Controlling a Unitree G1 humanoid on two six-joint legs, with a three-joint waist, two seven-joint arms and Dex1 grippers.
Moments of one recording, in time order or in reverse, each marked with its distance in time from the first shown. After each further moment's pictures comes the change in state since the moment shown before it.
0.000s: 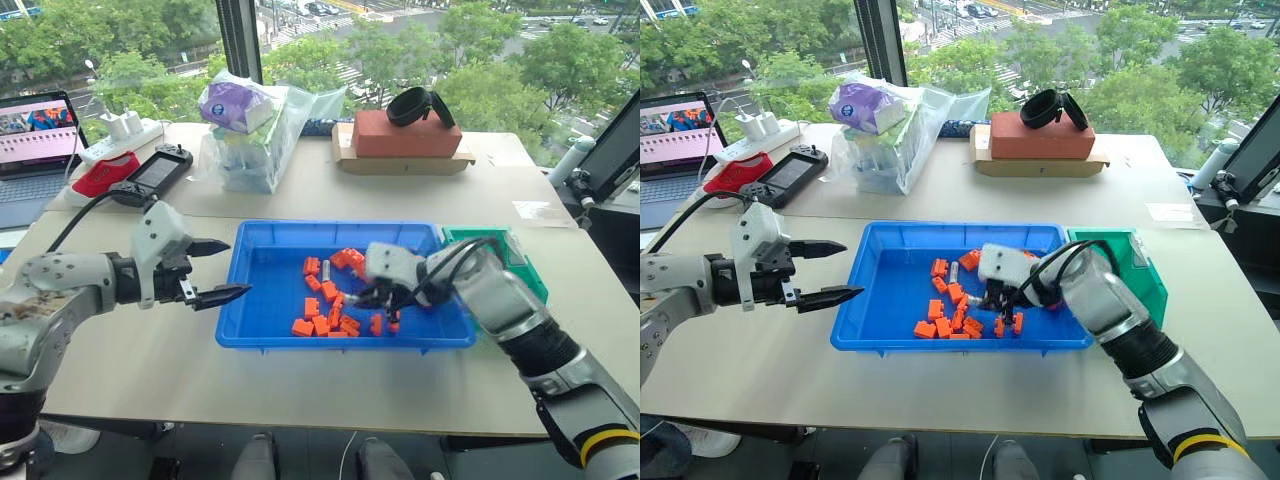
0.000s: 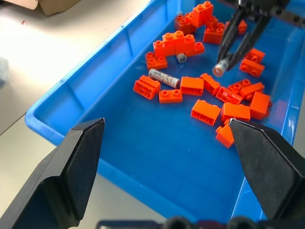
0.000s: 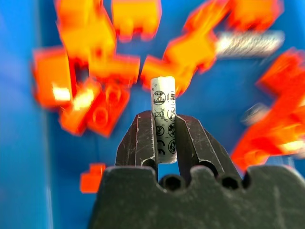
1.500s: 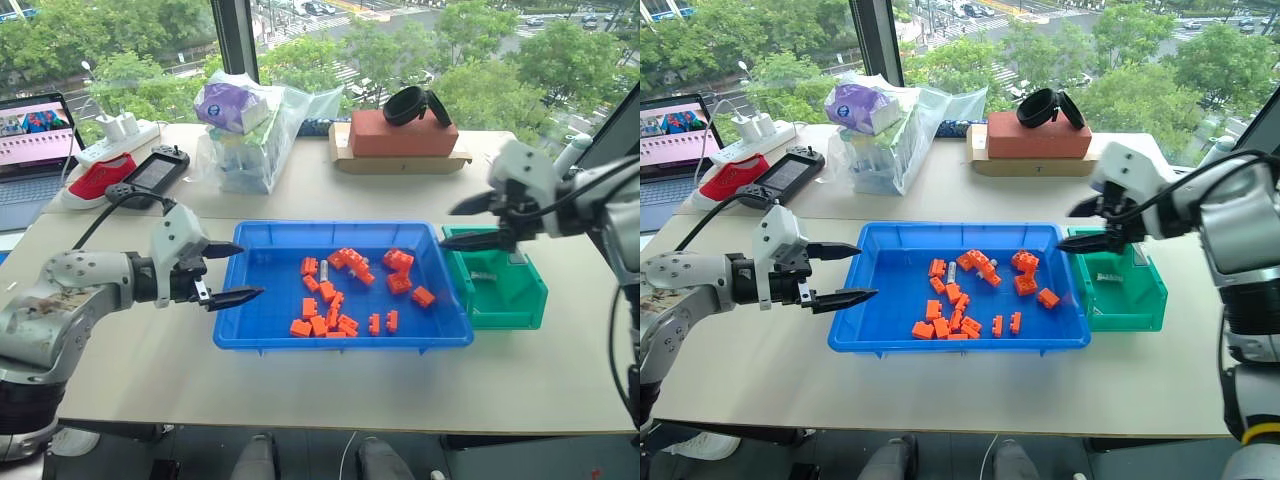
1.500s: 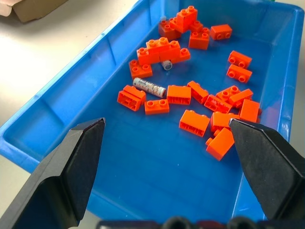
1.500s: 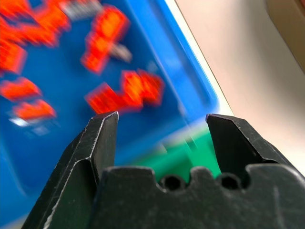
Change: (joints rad) left arm -0.034 -0.041 -0.050 0.025 0.042 -0.005 -0.010; right arm -0.146 -0.228 -0.165 0.113 0.105 -0.052 0.169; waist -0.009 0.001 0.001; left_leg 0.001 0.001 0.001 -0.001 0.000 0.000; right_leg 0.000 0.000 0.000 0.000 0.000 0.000
